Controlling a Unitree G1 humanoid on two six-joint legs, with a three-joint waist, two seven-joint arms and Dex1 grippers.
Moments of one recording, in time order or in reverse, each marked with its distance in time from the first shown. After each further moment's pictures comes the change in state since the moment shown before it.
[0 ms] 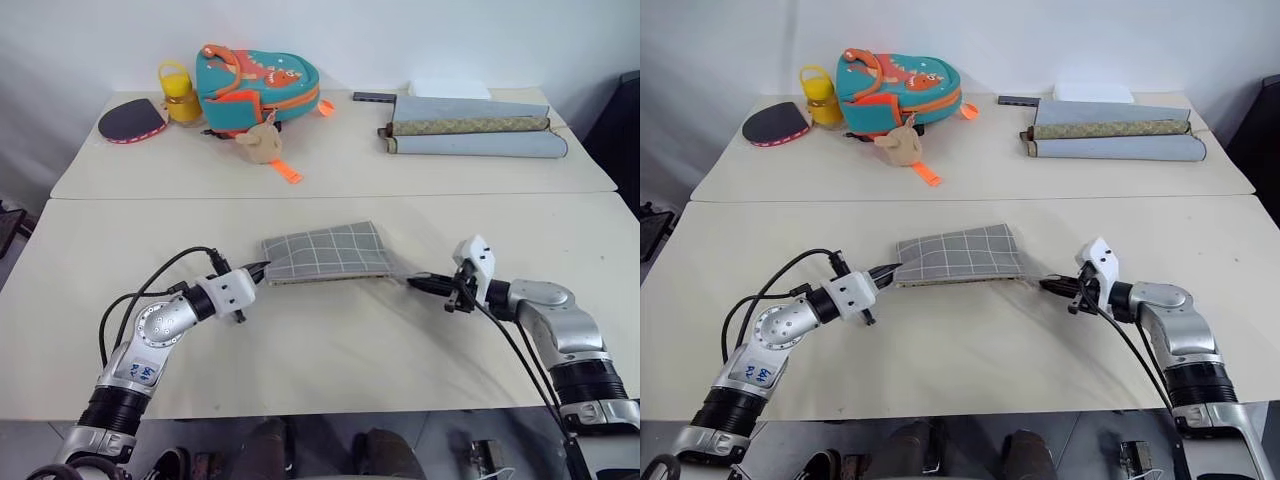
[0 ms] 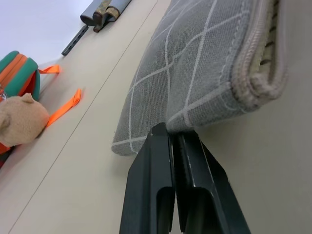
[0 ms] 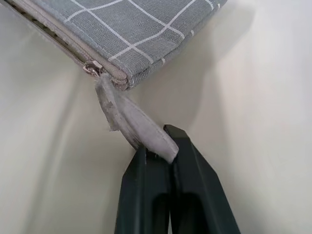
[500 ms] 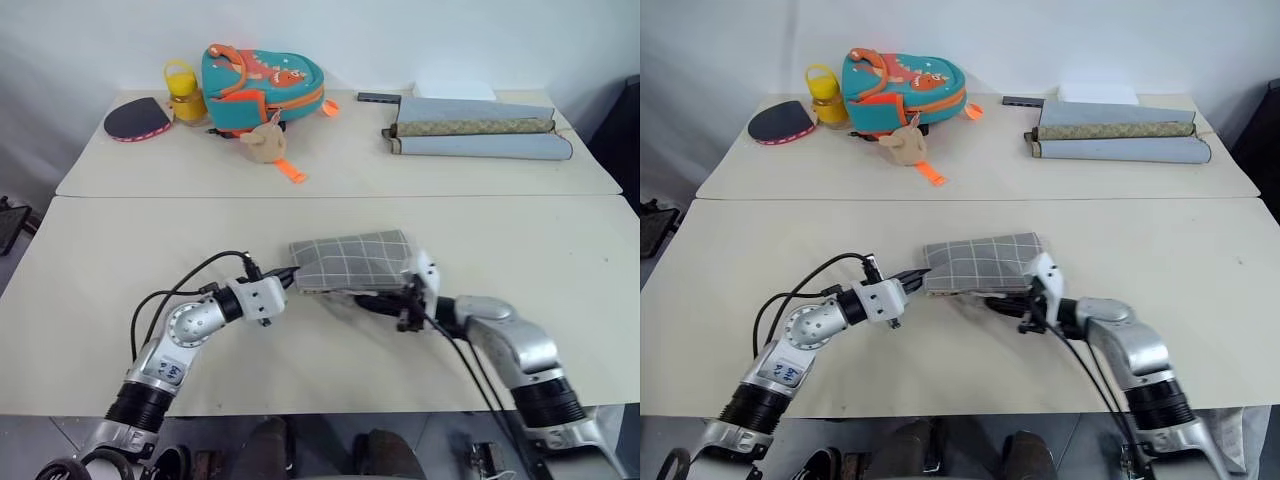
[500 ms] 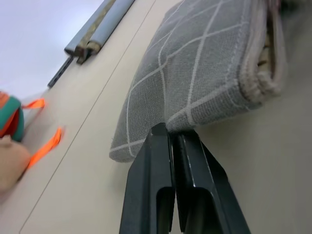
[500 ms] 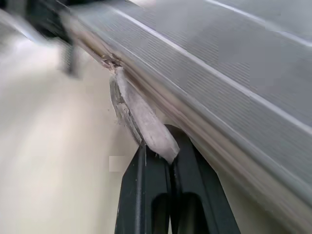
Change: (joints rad) left arm -0.024 -0.042 -0.060 -0.029 0.068 -0.022 0.004; right arm 0.066 0.056 0.060 -0.210 0.080 0.166 -0.061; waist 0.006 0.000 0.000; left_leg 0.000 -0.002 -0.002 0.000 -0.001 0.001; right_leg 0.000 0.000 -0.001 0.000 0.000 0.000
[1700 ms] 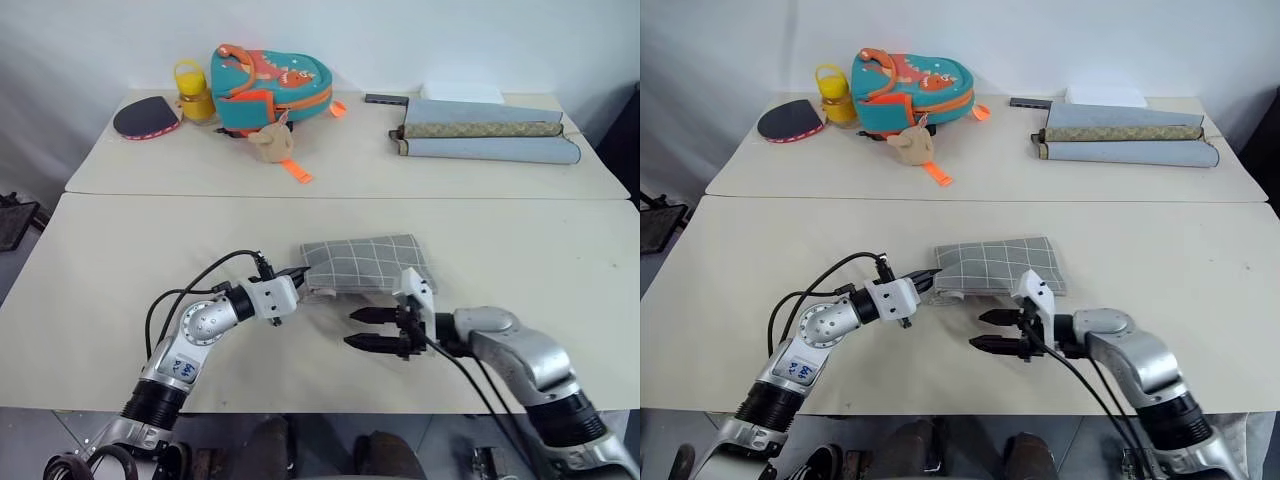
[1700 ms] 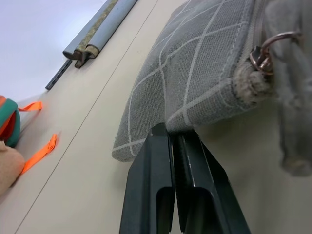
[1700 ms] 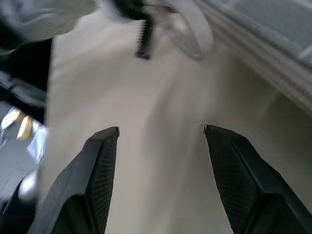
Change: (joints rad) left arm -0.031 -0.102 -0.041 -0.010 0.060 0.028 -0.012; right arm 0.069 0.066 0.121 -0.251 0.077 0.174 -0.053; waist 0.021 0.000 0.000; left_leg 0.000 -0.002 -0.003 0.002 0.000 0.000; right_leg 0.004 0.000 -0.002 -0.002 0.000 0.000
